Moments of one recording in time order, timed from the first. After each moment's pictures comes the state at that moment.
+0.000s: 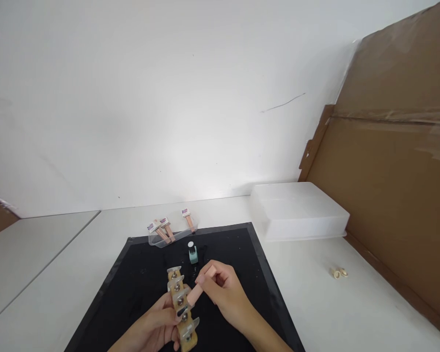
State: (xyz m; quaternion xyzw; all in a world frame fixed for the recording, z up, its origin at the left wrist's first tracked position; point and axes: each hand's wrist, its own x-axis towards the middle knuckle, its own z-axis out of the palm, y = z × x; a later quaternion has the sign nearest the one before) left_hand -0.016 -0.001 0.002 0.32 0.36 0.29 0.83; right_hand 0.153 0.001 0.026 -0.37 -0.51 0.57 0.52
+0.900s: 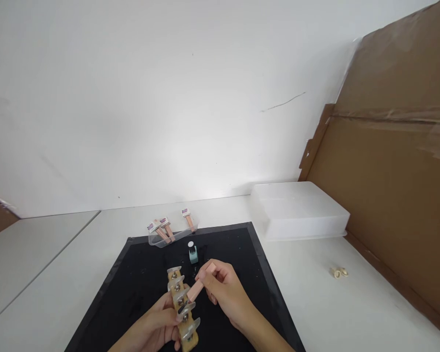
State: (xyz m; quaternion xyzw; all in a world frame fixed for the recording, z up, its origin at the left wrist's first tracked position) left_hand -0.017 -0.002 0.000 0.33 0.36 0.29 0.82; right_hand 0.152 0.002 0.023 -0.38 -0.46 0.62 0.51
